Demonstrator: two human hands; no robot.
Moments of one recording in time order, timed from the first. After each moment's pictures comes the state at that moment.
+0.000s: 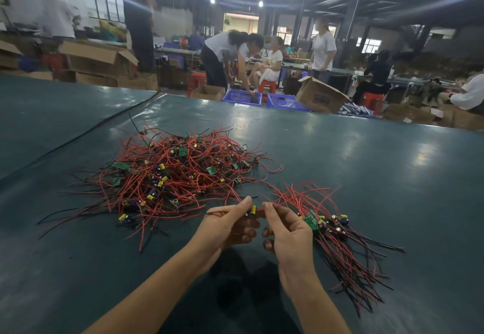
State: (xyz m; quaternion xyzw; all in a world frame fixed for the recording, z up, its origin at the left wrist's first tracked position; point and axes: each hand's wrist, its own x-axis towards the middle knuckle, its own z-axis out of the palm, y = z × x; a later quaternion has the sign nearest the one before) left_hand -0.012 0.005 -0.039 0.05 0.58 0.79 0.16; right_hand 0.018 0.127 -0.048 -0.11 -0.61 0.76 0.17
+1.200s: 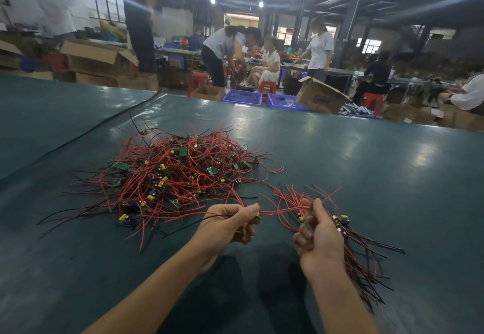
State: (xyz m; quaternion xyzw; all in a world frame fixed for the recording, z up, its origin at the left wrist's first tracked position) left_hand -0.013 0.003 -0.038 0.14 0.62 0.76 0.13; right_hand 0.004 0.172 -0.038 -0.24 -0.42 0.86 0.17
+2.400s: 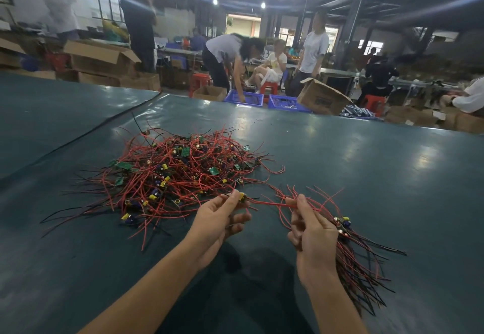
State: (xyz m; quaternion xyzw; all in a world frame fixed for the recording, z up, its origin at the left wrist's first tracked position) left_hand -0.027 -0.002 -0.043 -0.01 0.52 0.85 0.12; right_hand 0.013 0.155 -0.040 -0.10 -0.52 0.82 0.22
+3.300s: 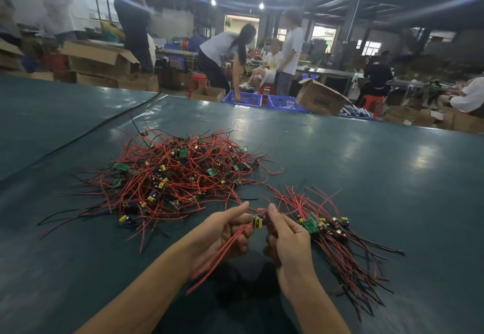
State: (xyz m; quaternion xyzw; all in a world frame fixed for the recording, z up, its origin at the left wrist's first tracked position) left_hand -0.031 -0.005 -0.045 0.05 0.49 0.79 0.36; right_hand 0.019 0.127 -0.045 -0.14 -0.59 0.79 0.11
